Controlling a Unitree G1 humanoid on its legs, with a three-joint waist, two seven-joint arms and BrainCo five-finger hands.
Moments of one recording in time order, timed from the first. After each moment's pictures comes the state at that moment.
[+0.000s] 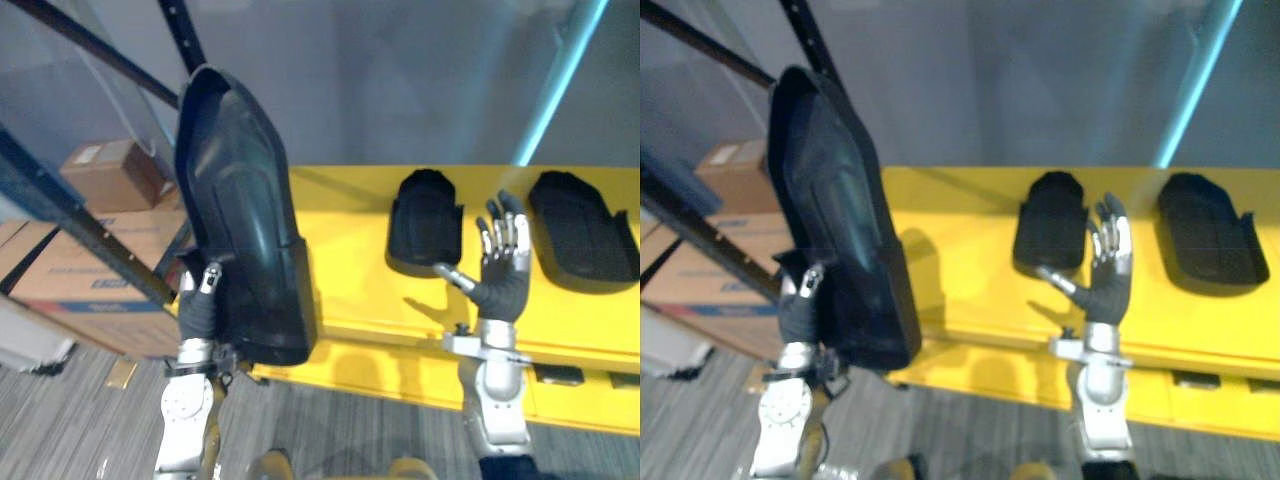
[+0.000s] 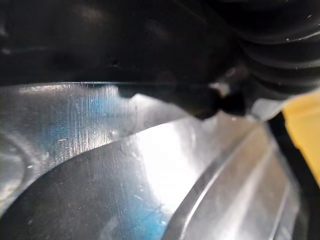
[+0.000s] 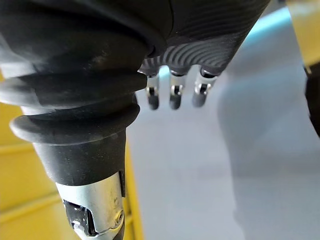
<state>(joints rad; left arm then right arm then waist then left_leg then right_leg) 0.16 0.11 0.03 -0.17 -0.12 -0.38 0.11 -0.01 -0.16 0.00 -0.12 0.07 -0.59 -0.19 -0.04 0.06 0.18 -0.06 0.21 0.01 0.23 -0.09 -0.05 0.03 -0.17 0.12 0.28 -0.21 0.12</state>
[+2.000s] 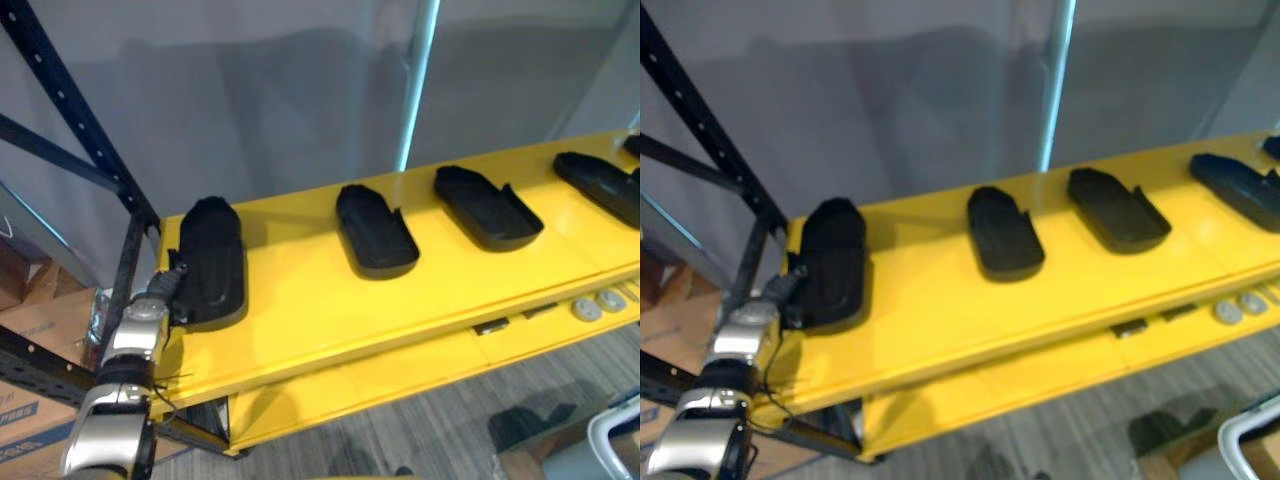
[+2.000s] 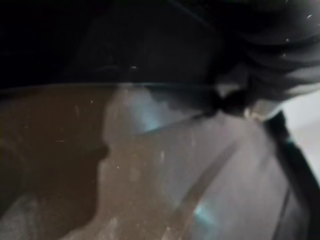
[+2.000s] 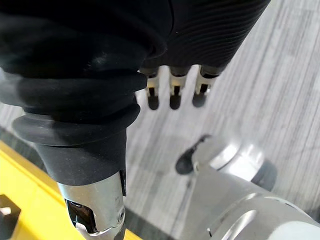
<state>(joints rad) -0.55 0.52 0.02 0.75 -0.10 0.38 -0.02 0.26 -0.04 -0.62 1.02 0.26 0.11 -0.02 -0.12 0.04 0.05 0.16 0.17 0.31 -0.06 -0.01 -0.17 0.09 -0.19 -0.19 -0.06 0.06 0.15</state>
